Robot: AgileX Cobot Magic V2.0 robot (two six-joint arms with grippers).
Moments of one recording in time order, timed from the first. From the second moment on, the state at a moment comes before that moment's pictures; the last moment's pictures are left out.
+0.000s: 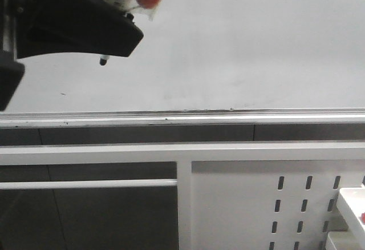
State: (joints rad) left arm -0.96 1.06 -0.63 0.36 0.11 0.09; right arm 0.96 1.05 -0.88 0.13 0.31 -0.30
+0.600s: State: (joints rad) left arm -0.96 0.63 -0.63 0.10 0.26 0.10; right arm 0.96 0.90 -0.86 -0.25 0.31 -0.30
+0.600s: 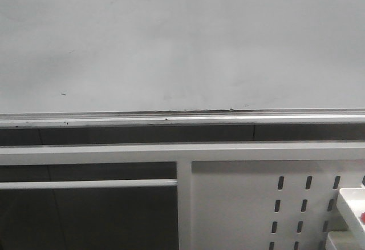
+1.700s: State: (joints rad) left arm -0.57 -0.01 -0.51 0.22 0.58 -0.19; right arm 0.75 0.88 -0.54 -0.18 -0.30 -0.24
